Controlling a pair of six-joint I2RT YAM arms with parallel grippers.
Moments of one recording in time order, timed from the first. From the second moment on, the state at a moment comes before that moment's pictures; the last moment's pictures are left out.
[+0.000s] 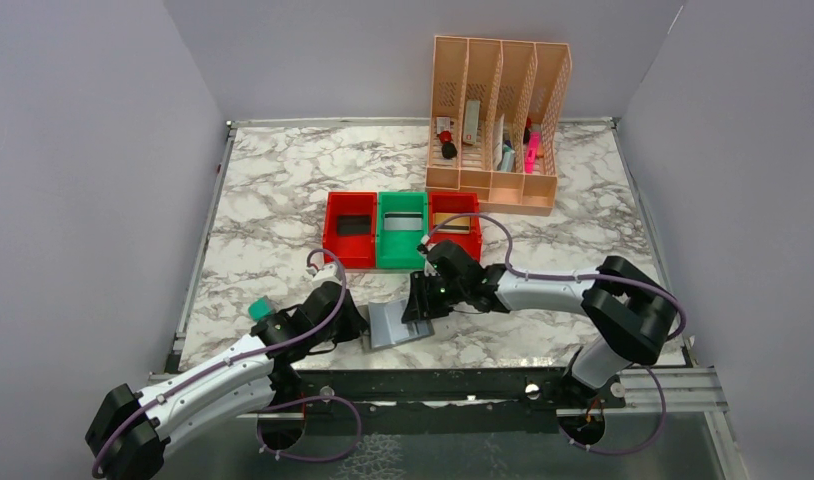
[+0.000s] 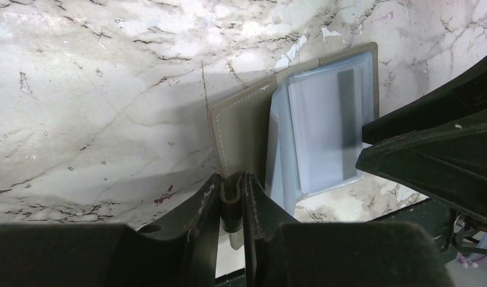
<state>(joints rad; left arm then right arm) -0.83 0.69 0.29 -0.42 -0.13 -0.93 0.95 1.61 0.78 0.00 -0.29 0.76</state>
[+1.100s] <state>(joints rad) -0.83 0.70 0.29 -0.40 -0.13 -0.93 0.95 1.73 0.80 0.26 -0.61 0.81</state>
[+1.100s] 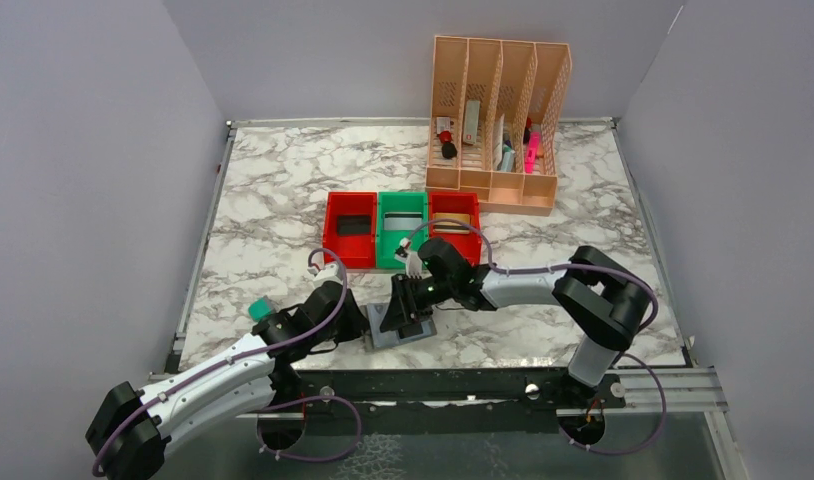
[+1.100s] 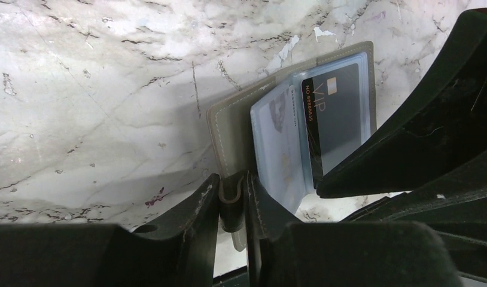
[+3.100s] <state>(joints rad) -0.83 0.90 0.31 -0.27 -0.02 -0.93 0.95 1.74 0.78 0.18 -0.41 0.84</state>
